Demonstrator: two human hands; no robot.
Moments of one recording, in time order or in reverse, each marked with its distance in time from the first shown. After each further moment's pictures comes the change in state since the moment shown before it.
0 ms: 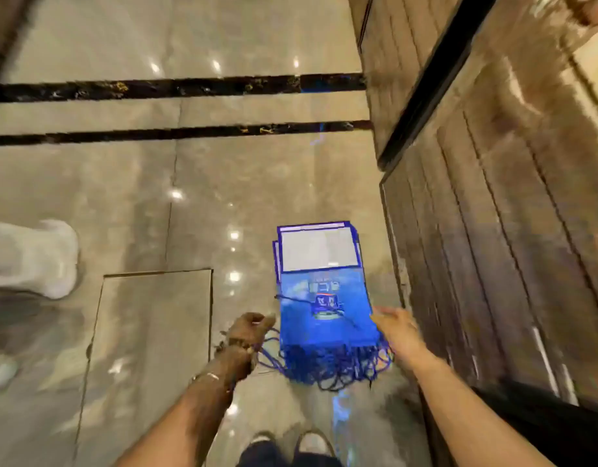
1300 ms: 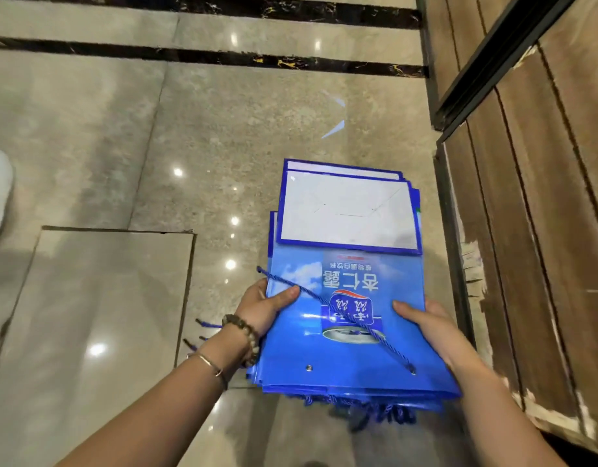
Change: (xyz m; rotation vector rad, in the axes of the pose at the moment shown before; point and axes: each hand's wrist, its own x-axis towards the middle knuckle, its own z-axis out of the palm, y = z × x) left_hand 0.158 -0.071 0.083 -0.674 -0.237 0.165; right_hand 0.160 0.089 0.076 0.376 -0.278 -0.080
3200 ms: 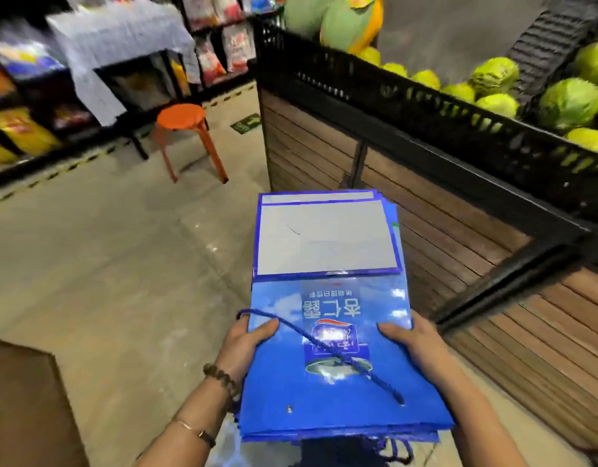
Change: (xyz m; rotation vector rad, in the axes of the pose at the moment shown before) left_hand -1.259 -0.166 -0.227 -1.544 1.793 0.597; right_hand -1.162 0.181 0.583 -1.415 -1.946 0.052
